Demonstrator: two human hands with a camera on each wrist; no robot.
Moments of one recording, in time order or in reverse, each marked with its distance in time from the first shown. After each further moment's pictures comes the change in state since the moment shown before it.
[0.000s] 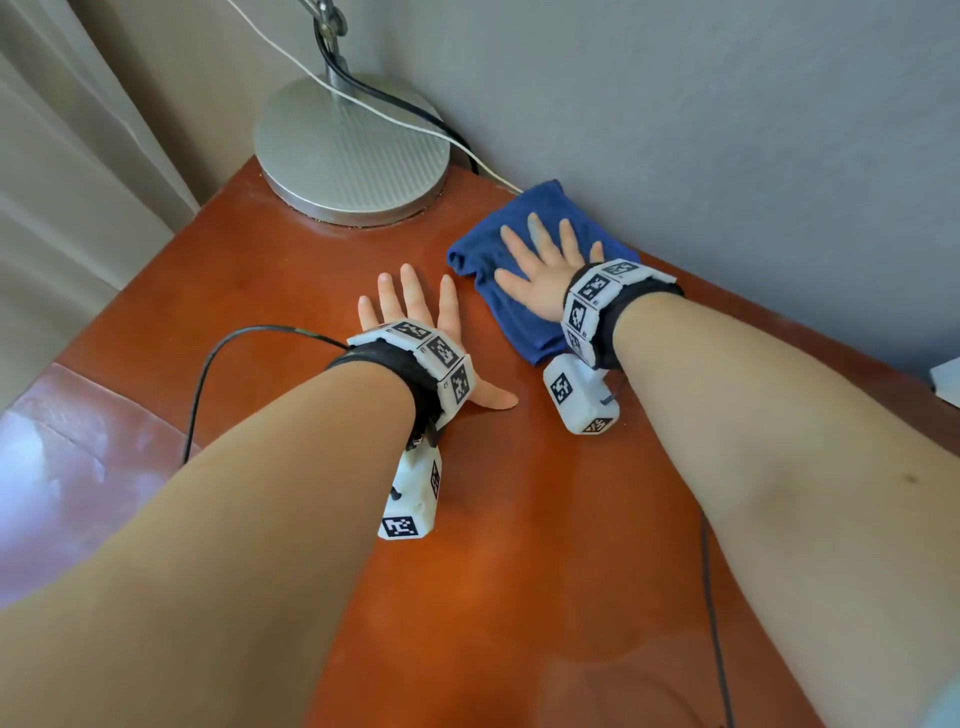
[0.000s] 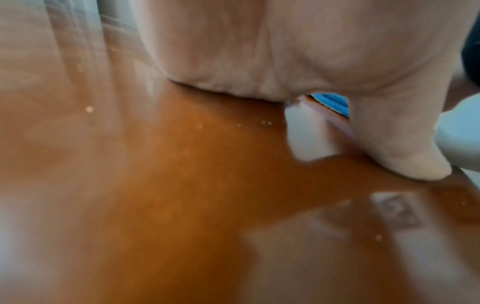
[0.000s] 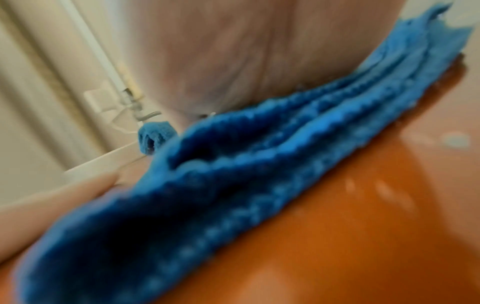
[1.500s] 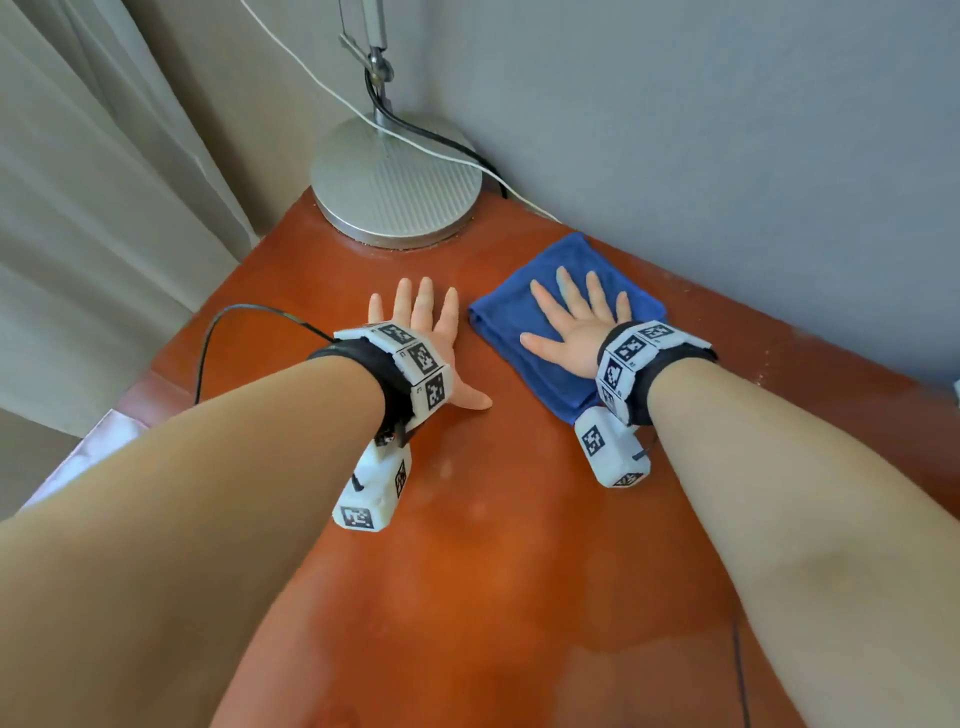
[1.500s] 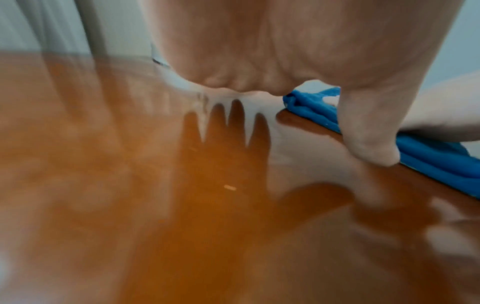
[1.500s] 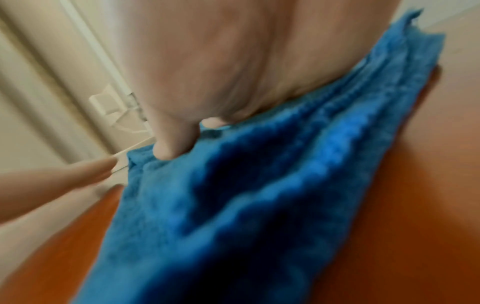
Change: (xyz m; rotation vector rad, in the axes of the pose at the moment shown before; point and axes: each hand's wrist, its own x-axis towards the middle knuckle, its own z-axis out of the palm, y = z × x) left_hand -0.017 -0.036 -0.031 0.098 -0.071 0.043; right_hand -0.045 -0.001 0.012 -0.010 -0.082 -0.017
